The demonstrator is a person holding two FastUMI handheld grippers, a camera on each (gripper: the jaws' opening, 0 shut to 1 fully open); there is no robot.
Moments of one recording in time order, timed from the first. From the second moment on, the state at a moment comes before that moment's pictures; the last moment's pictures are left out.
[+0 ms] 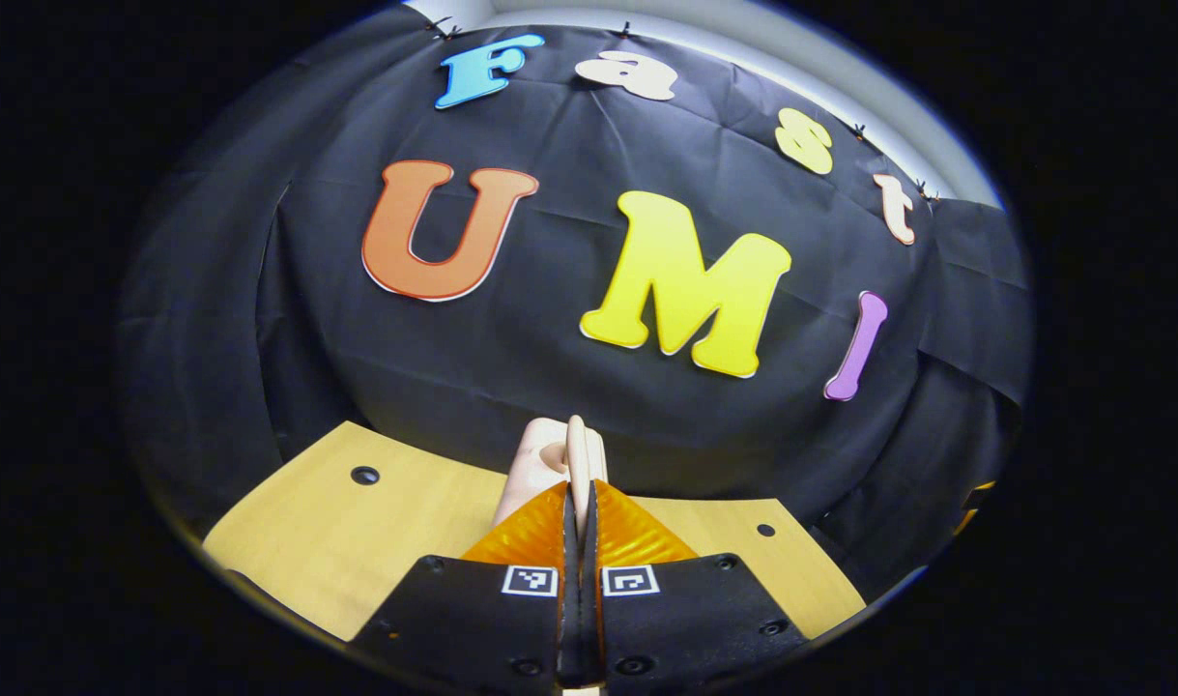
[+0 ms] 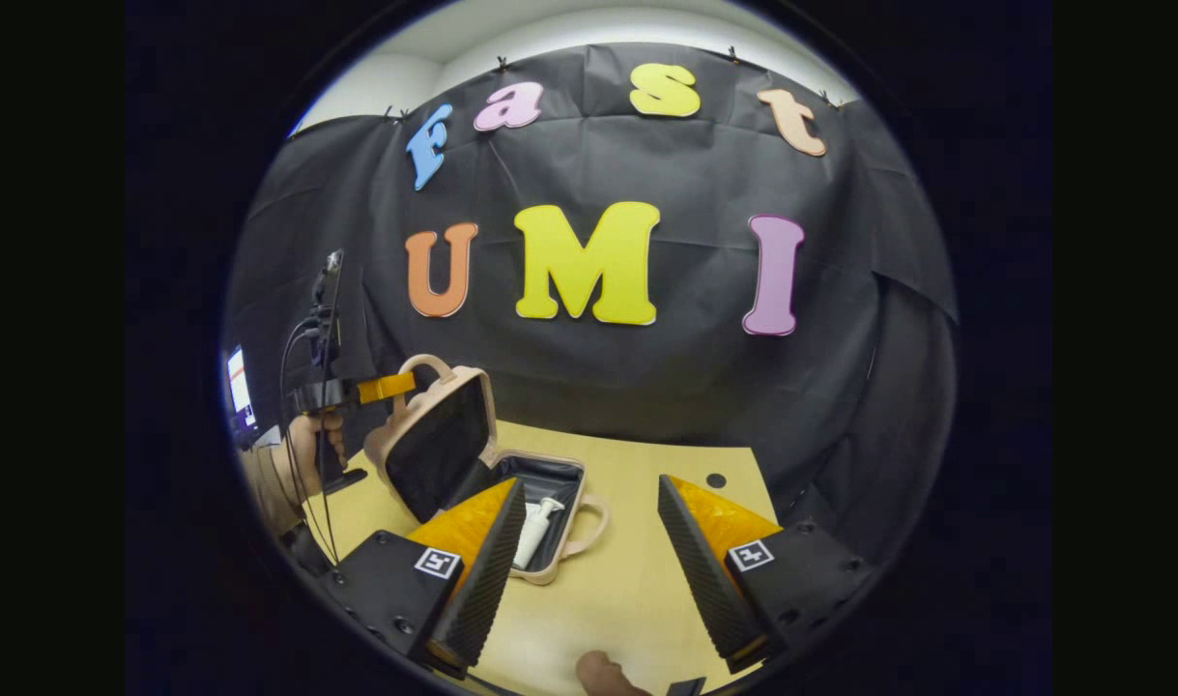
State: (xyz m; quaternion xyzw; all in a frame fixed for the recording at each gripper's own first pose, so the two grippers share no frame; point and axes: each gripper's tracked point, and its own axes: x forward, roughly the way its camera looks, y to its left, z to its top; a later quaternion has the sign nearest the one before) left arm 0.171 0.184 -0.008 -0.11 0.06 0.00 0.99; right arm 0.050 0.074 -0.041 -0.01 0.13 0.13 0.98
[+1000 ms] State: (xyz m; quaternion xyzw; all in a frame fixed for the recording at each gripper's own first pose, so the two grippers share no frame) left arm 0.218 -0.040 -0.218 0.07 0.25 -0.05 0.96; right arm 0.048 -0.135 -0.112 0.02 0.19 0.05 0.98
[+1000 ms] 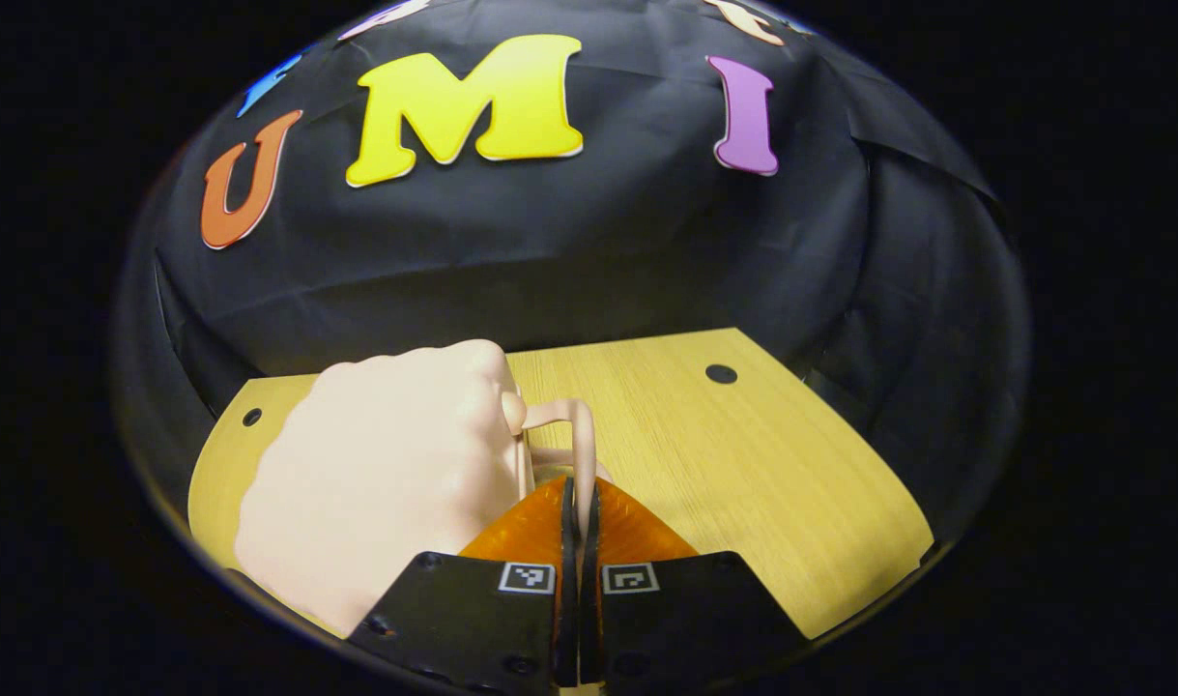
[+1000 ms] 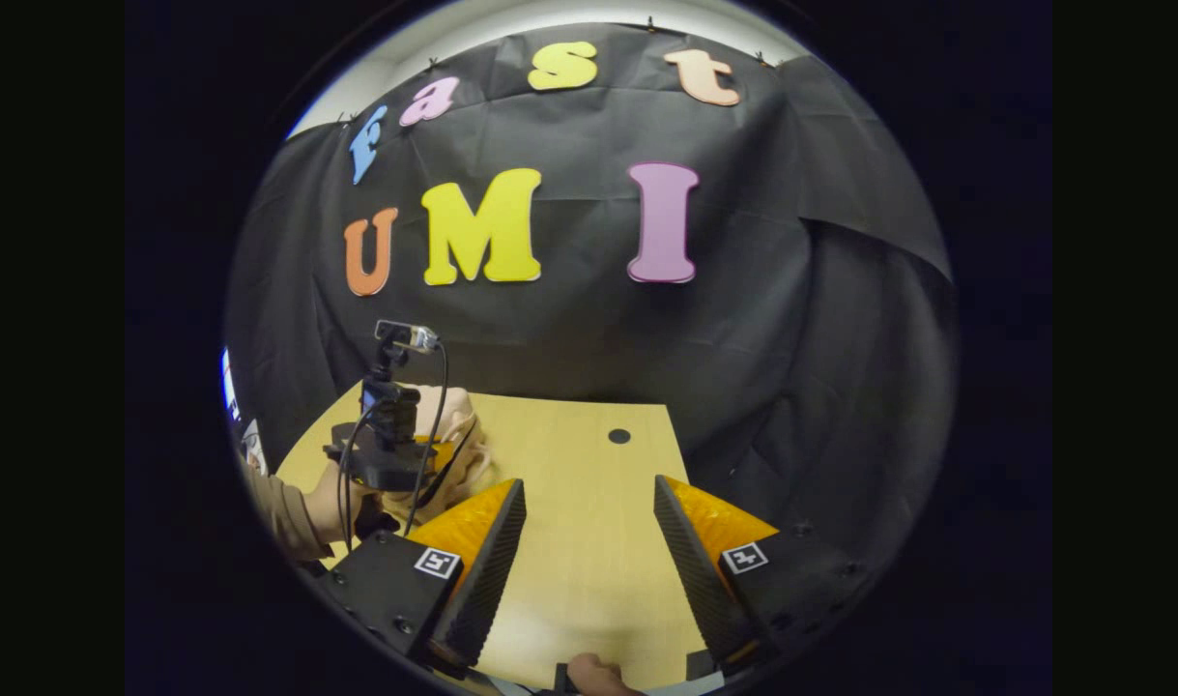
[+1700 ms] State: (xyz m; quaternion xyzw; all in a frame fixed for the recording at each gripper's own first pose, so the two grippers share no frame) left arm 0.175 -0.017 -0.092 0.06 0.14 -0.02 0.99; right arm 0.056 -0.097 -0.062 0.03 0.13 0.04 0.99
